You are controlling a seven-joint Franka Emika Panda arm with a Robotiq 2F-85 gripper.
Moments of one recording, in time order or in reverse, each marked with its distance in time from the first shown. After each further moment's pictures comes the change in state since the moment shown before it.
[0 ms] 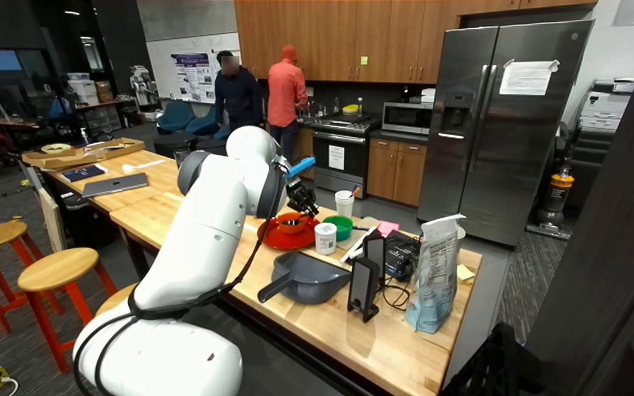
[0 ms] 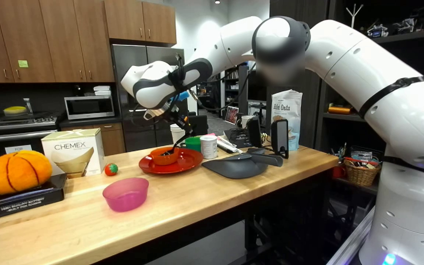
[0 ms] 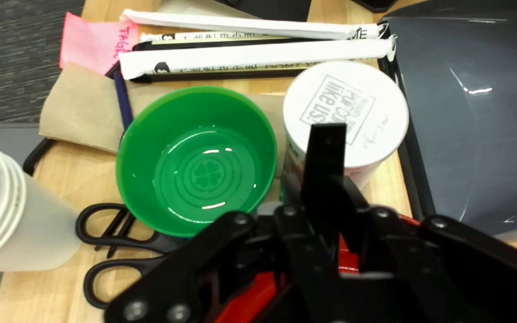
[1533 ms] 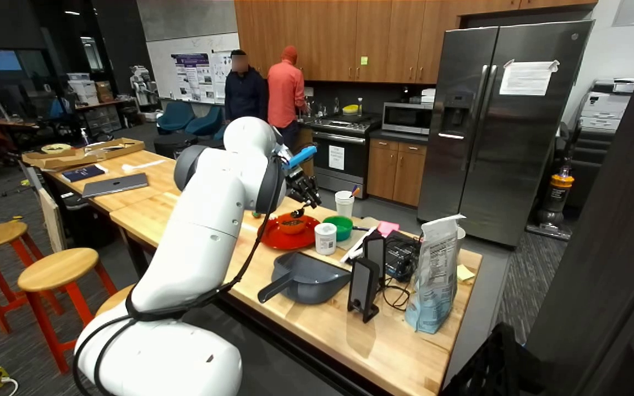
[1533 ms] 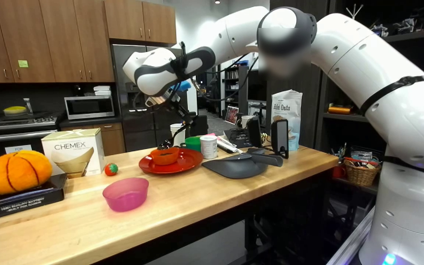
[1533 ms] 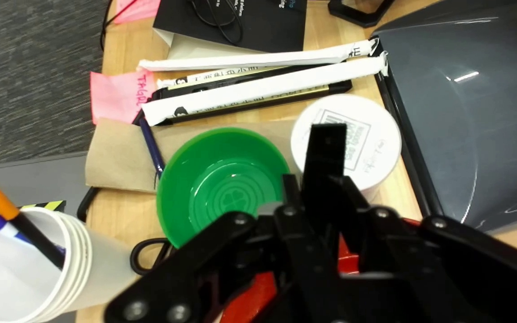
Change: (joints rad) arm -0.019 -0.061 0.009 0.001 0.008 -0.012 0.106
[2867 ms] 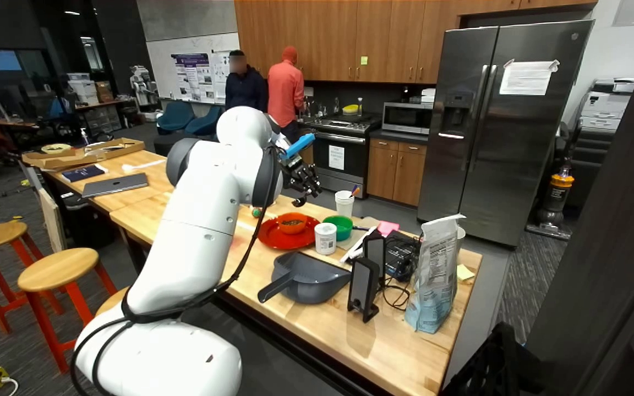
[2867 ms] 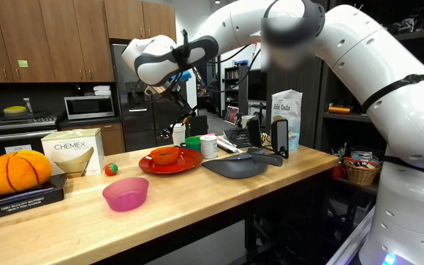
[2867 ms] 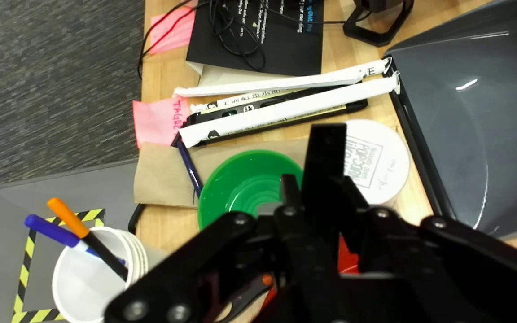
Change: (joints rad) arm 0.000 -0.068 -0.004 -0.023 -0.025 0.006 0.030
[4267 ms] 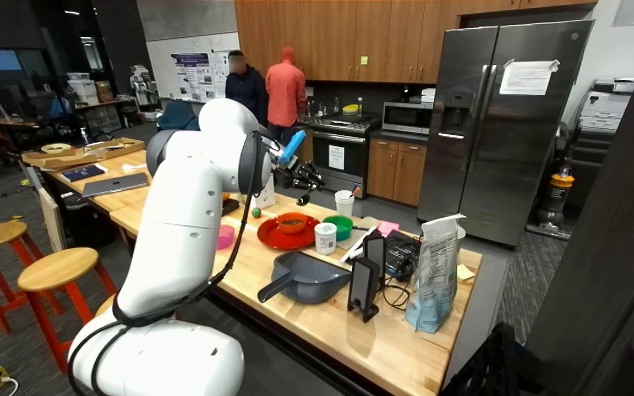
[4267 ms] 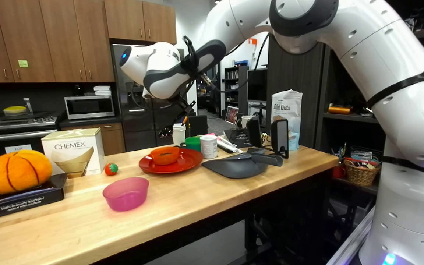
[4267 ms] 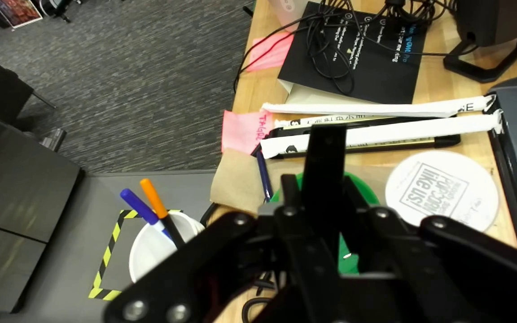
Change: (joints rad) arm 0.098 -0.125 -0.170 -0.234 -0.140 0.226 0.008
